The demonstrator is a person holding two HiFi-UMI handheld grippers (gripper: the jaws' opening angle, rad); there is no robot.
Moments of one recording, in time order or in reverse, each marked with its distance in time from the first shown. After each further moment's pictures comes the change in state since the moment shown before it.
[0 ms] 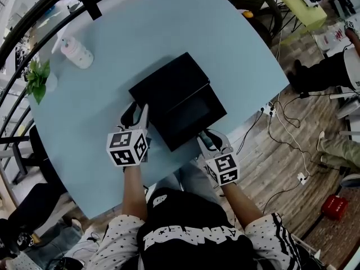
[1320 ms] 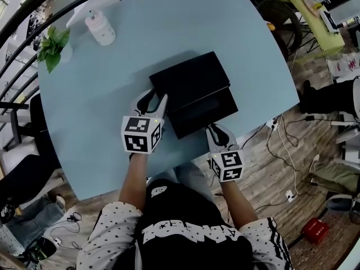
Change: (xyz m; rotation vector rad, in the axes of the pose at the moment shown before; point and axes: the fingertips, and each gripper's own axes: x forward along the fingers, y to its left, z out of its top) left arm 0.002 0.002 0.000 0.016 0.010 -0.014; right arm 0.018 0.002 0.024 -0.003 0.005 -0.009
